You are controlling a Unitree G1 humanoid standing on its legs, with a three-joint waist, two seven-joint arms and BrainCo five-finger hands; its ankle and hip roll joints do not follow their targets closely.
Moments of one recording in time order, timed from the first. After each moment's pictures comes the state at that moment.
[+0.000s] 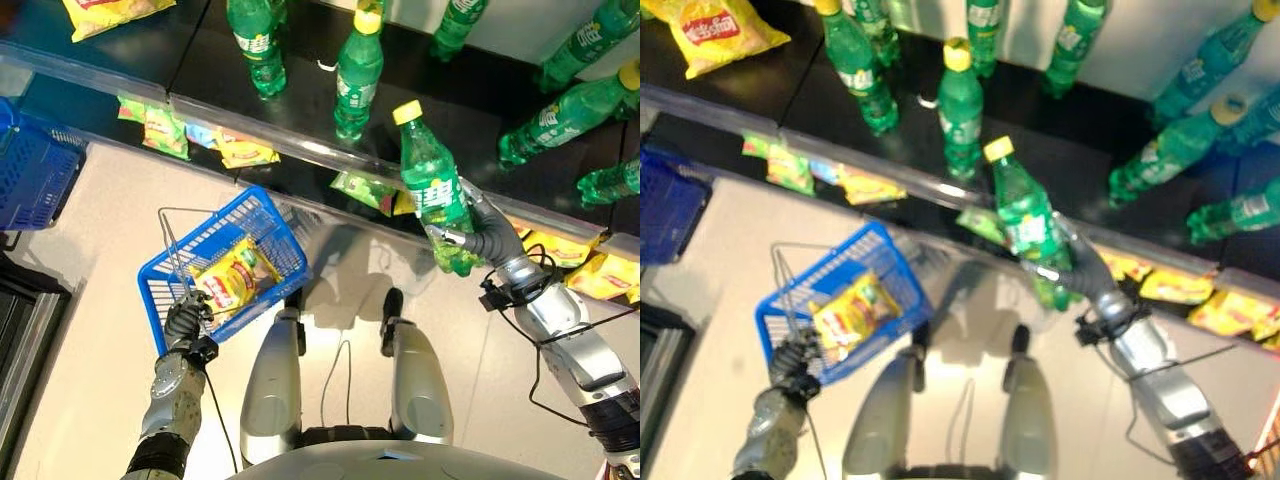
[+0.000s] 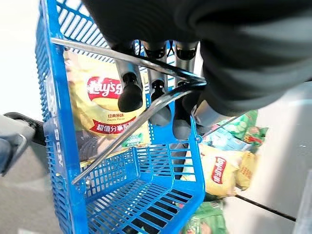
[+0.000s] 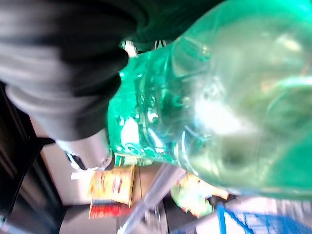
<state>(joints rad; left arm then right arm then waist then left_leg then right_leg) 0.09 0.30 0.06 0.44 -0.68 -0.19 0.10 -0.03 -0.76 0.21 -0.24 0.41 -0.19 0.08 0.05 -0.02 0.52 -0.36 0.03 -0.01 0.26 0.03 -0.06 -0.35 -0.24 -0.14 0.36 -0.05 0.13</state>
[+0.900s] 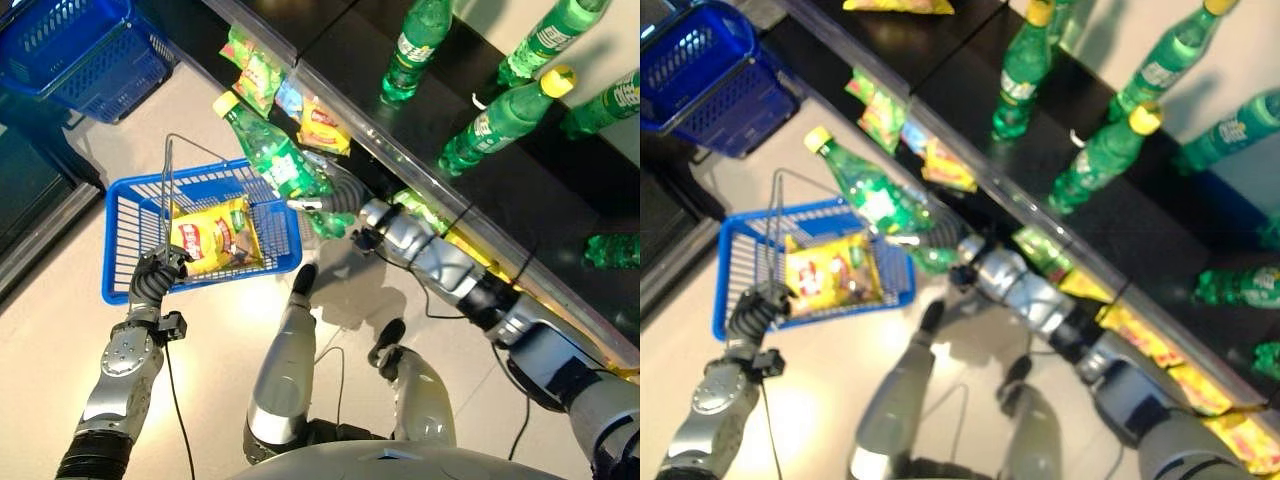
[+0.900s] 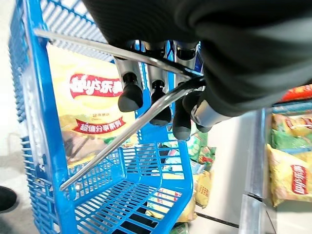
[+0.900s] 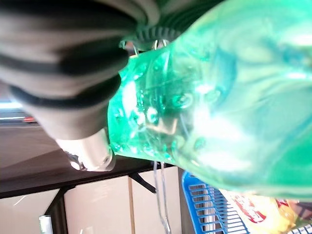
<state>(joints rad) 0.12 0.60 0.02 0.10 -0.50 -0.18 0.12 -0.80 -0.34 0.75 0.25 0.44 -0.01 -0.07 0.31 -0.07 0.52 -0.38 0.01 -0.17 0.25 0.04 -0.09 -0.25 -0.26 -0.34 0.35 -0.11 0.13</state>
